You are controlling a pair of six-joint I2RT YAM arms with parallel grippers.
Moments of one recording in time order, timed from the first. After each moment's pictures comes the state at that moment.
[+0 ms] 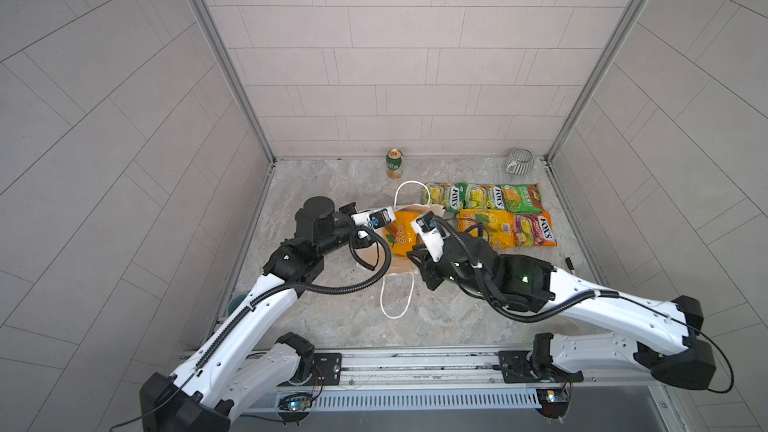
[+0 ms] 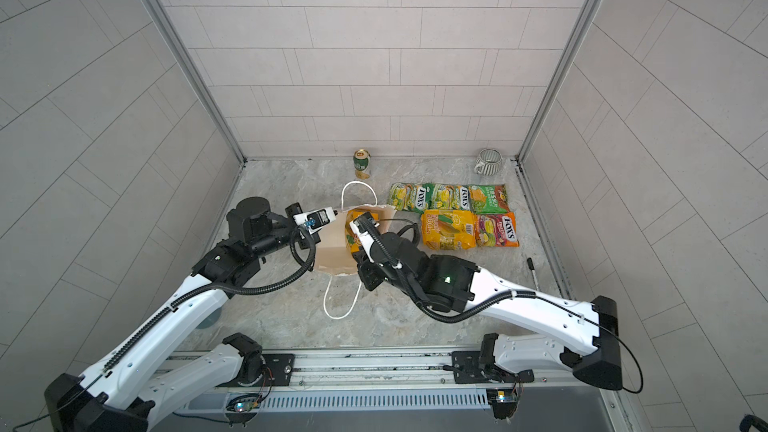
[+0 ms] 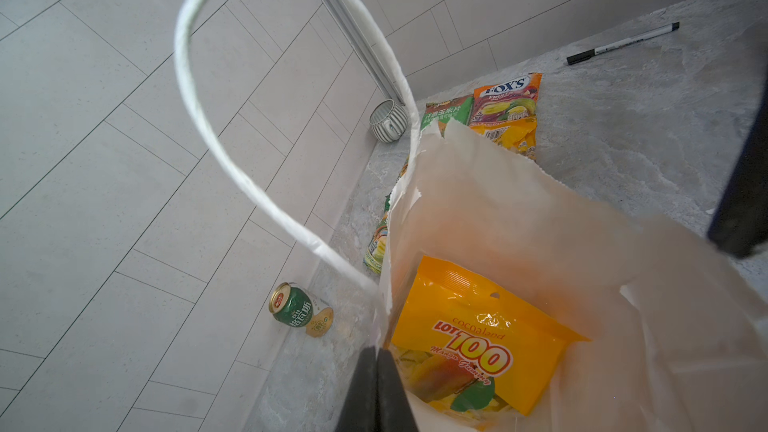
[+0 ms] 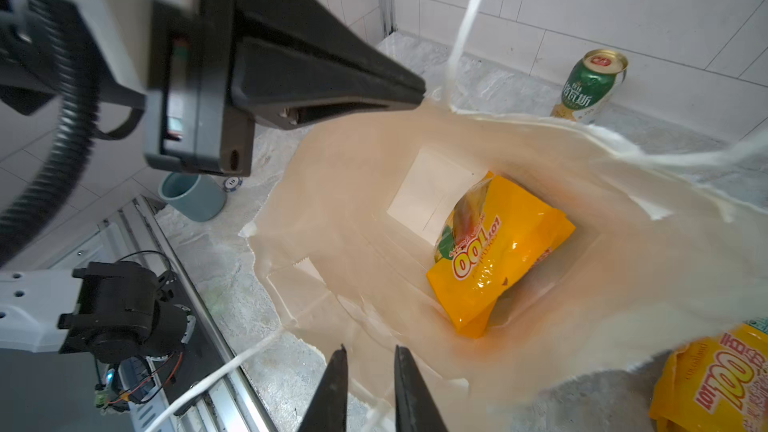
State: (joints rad) left arm -0.47 0.96 0.88 -0.19 0.42 0.78; right arm 1.13 1.23 1.17 -0.50 0.28 0.35
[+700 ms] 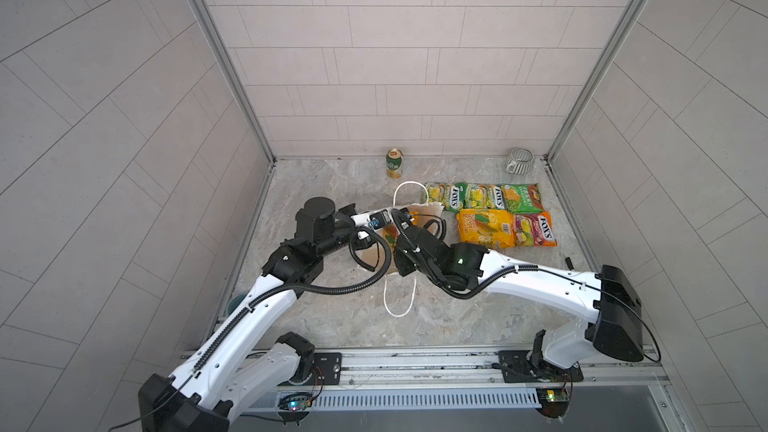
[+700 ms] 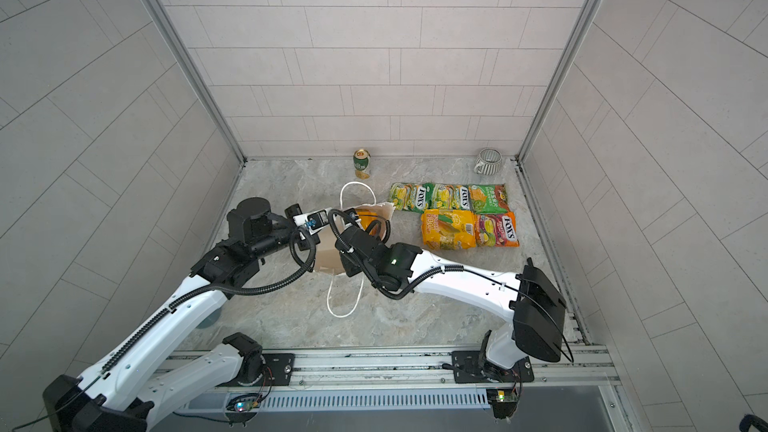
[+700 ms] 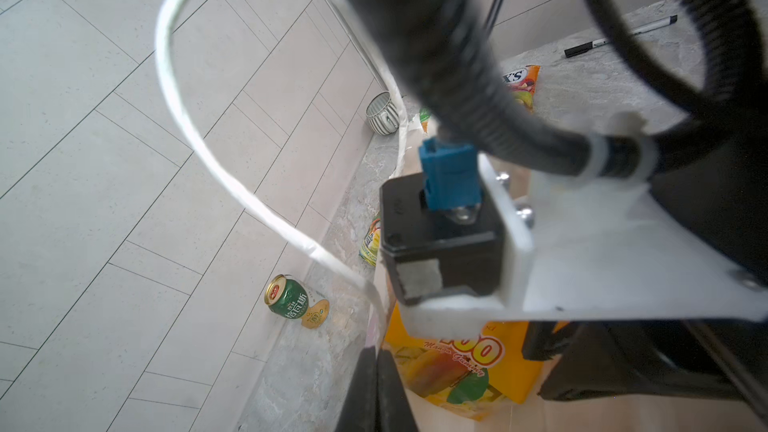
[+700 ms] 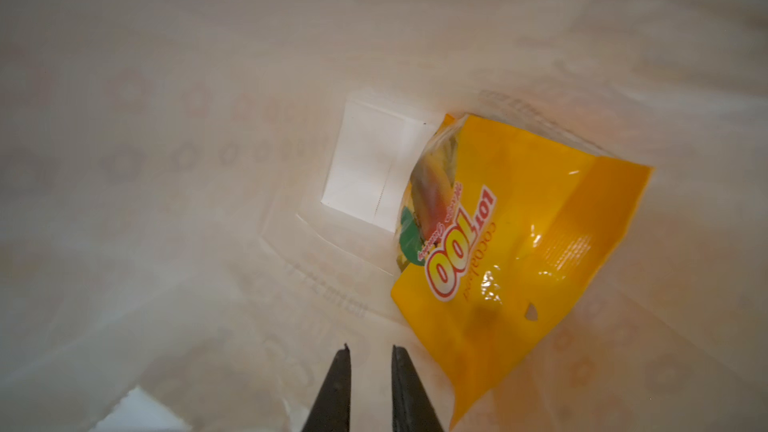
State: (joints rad) left arm -0.47 0.95 0.88 -0.22 0.39 0.78; right arm 1.05 1.52 1.21 -0.44 0.36 0.49
